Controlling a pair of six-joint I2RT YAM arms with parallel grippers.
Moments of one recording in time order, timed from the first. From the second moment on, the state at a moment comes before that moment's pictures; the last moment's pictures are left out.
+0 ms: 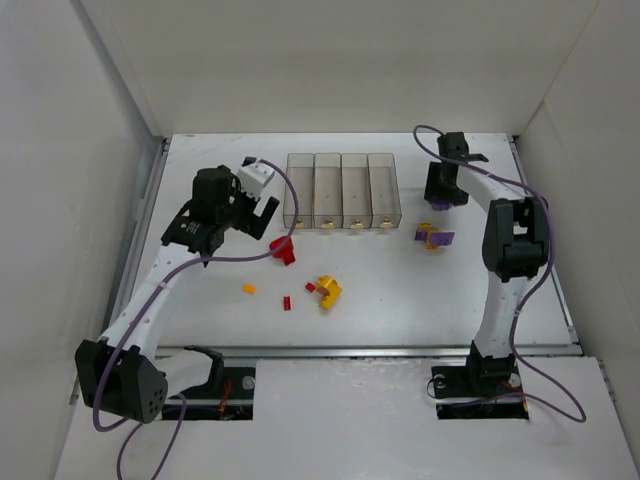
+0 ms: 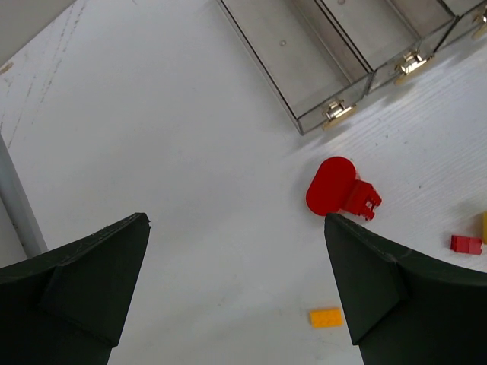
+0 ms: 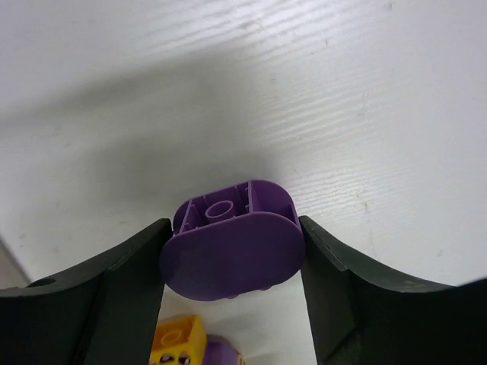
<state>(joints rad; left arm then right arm) -0.28 1.16 1.05 -0.44 0.07 0.34 0.07 2.11 1.65 -0.63 0.25 0.28</state>
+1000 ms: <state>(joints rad) -0.30 1.16 0.85 -0.44 0.30 0.66 0.37 2.06 1.74 -0.56 -0.04 -0.12</state>
